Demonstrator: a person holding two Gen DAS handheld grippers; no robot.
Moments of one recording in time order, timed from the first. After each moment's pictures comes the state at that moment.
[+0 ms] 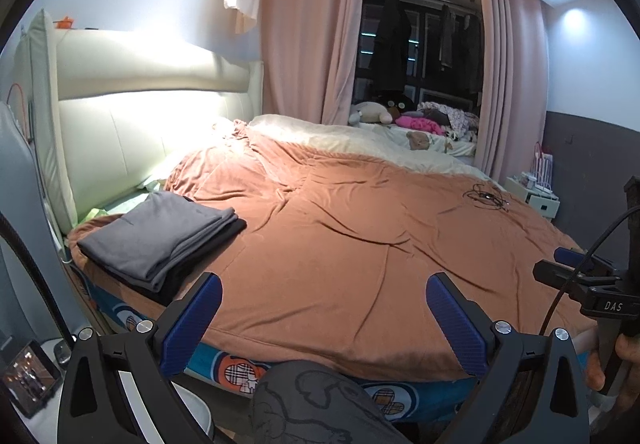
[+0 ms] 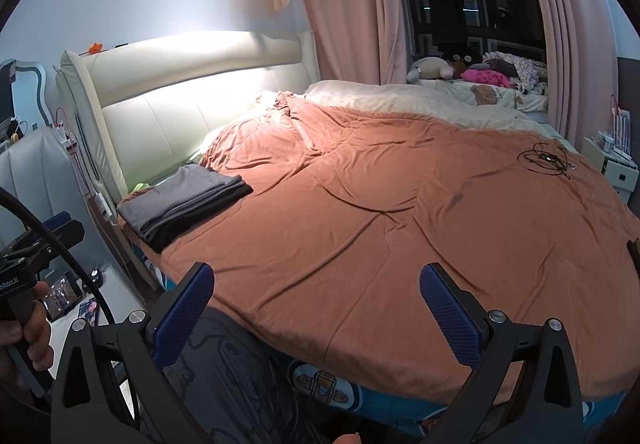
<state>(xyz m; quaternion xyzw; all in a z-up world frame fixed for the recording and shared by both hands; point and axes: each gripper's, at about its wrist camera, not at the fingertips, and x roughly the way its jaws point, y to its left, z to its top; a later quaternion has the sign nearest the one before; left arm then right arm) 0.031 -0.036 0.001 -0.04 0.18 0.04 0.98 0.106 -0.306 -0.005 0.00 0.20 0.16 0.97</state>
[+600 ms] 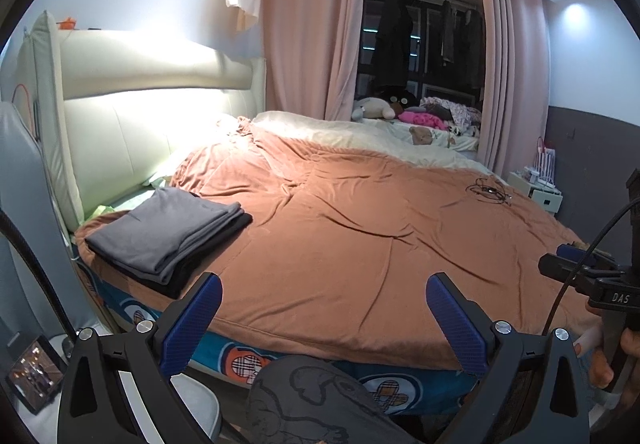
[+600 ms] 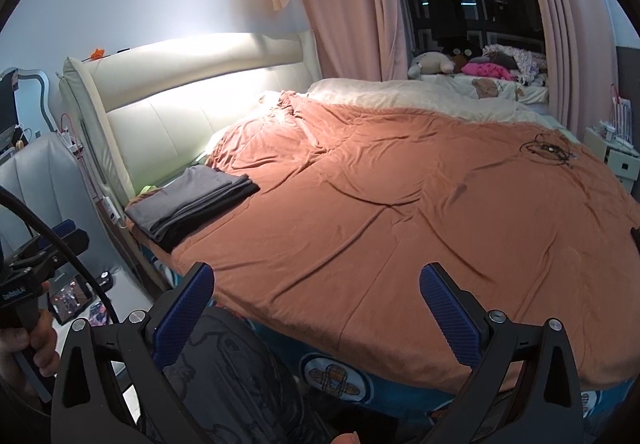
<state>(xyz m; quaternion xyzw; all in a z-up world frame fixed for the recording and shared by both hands) 0.019 -0.038 -0.003 -0.04 0.19 0.05 0.98 0.098 -0.315 -0.008 0.02 0.21 0.17 0.96</state>
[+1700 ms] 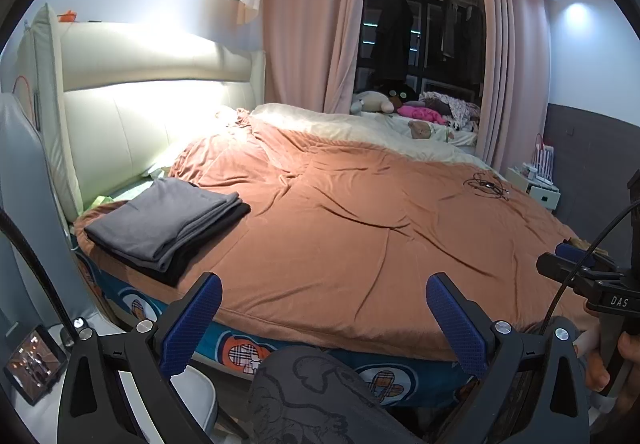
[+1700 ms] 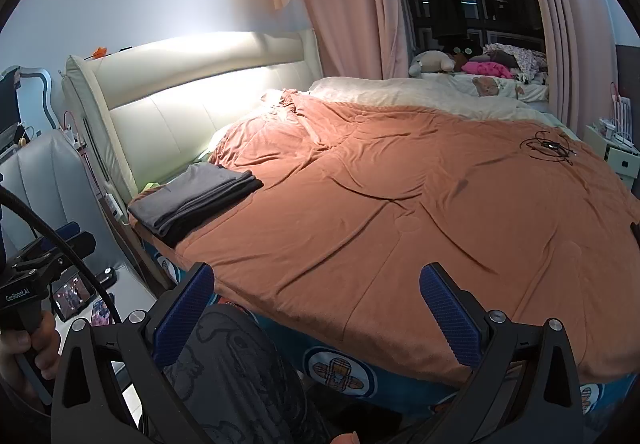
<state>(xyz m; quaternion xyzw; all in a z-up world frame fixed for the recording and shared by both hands) 0.016 -0.038 -0.006 -0.04 0.20 0.05 0.98 0.087 -0.316 -0.007 0.01 0.21 0.16 0.96</state>
